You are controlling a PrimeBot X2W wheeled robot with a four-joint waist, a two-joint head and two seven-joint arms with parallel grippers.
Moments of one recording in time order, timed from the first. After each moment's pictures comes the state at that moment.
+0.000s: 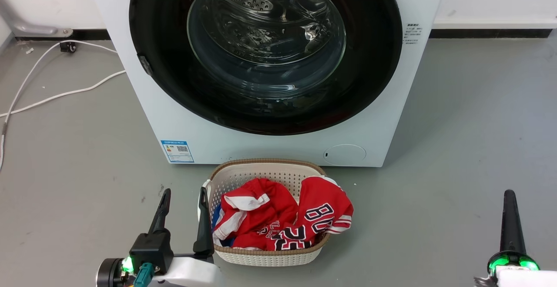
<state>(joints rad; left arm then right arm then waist) 0.02 0.05 -0.15 0.10 -0.14 0.12 -0.26 0.12 -0.05 -0.07 -0.02 1.06 0.13 -0.26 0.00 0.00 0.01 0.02</state>
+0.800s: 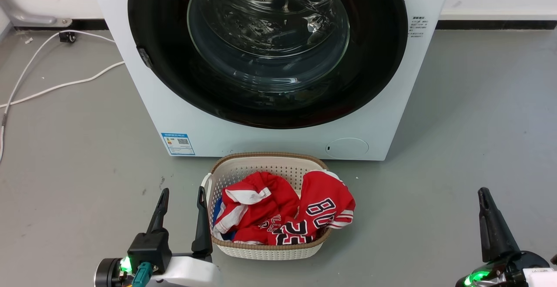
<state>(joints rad) 0.02 0.05 -0.14 0.10 -0.14 0.12 -0.26 0.15 -0.05 -0.06 -0.12 1.71 0.13 0.03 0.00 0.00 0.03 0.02</state>
